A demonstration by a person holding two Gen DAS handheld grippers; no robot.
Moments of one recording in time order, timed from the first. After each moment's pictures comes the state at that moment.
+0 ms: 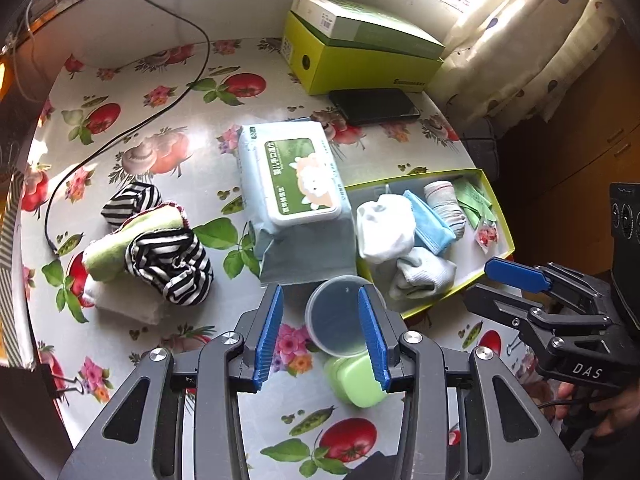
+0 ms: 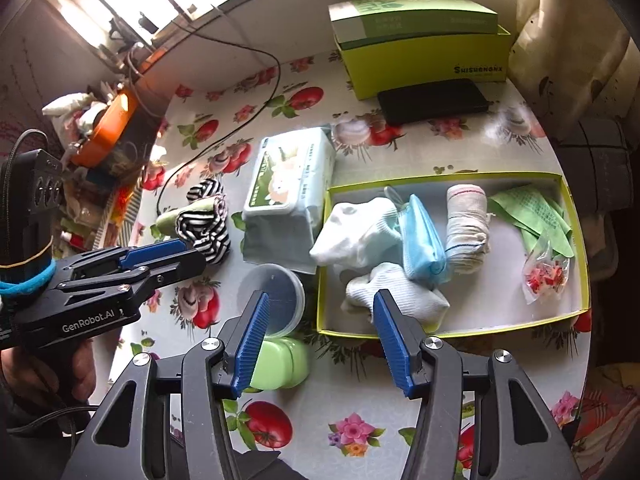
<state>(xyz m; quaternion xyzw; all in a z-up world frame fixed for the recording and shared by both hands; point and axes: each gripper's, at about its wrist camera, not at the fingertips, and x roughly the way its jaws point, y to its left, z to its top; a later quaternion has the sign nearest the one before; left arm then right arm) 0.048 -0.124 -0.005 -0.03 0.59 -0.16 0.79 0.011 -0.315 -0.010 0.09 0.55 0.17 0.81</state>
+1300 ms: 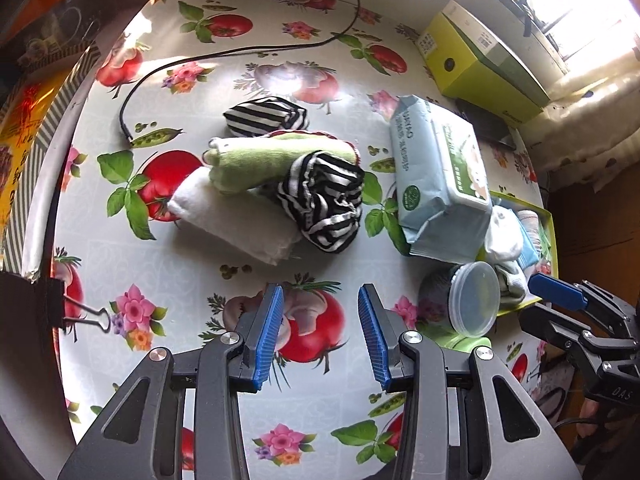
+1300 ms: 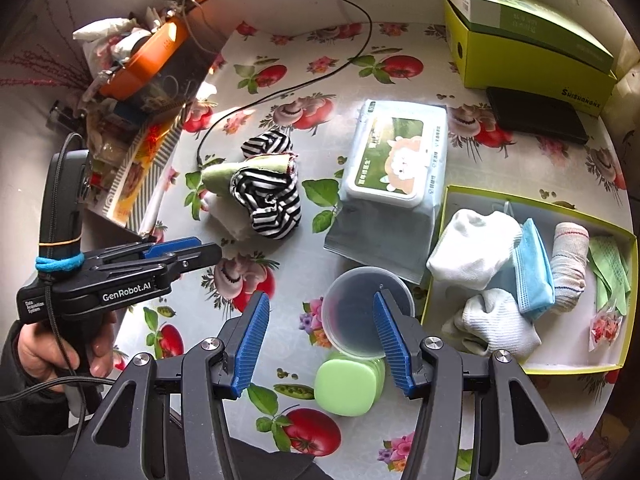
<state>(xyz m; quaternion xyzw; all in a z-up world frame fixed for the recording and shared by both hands) 0.034 0.003 -0.055 -0.14 0.62 -0.05 0.77 0.033 -0.214 -0.023 0.01 0.59 0.25 0.77</state>
